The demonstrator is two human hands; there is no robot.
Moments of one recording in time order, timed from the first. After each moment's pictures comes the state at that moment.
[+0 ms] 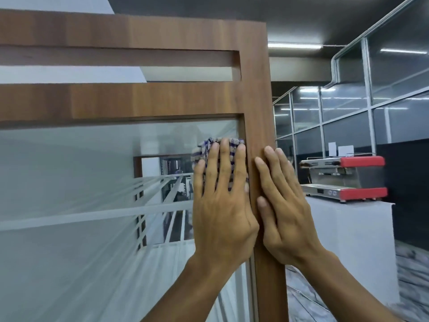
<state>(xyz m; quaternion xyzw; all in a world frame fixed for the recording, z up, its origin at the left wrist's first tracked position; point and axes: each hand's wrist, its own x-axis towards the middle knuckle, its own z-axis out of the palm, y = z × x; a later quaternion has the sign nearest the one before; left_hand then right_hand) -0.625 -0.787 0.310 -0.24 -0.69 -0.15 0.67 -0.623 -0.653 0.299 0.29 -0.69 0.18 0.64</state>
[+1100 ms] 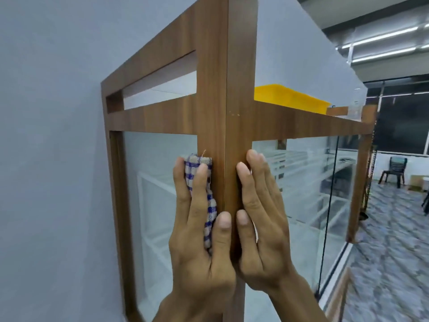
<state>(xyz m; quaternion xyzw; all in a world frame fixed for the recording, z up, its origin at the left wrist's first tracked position) -0.608 -0.682 0.327 0.03 -0.66 -0.18 0.73 -0.707 -0.638 0.342 0.62 -0.42 0.54 0.38</state>
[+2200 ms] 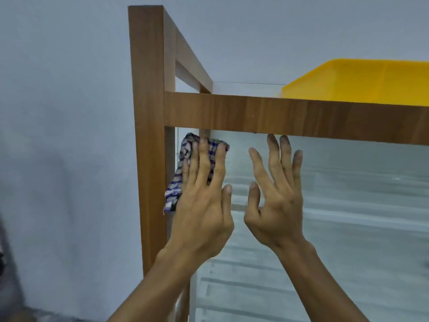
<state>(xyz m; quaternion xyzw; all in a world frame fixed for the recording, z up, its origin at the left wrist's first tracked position) -0.747 -0.638 0.341 0.49 -0.67 0.21 0.51 -0.892 -0.680 0.357 0.73 -0.30 0.56 0.27</state>
